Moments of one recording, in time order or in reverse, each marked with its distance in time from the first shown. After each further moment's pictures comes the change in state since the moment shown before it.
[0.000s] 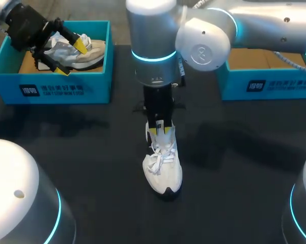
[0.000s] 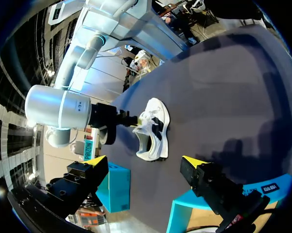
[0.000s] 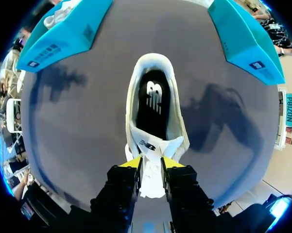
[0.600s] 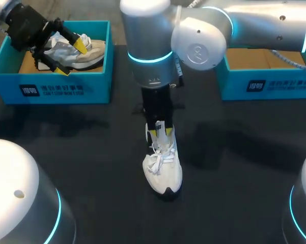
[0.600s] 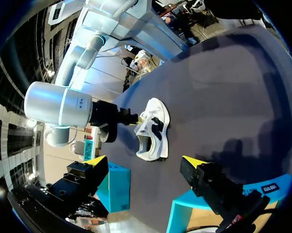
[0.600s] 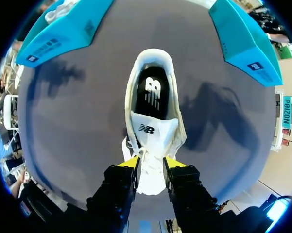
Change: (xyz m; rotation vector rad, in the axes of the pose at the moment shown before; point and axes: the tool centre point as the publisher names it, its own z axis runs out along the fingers) left arm 0.000 0.000 0.000 0.000 0.000 0.000; right arm -0.003 -0.009 -0.001 0.005 -0.039 -0.016
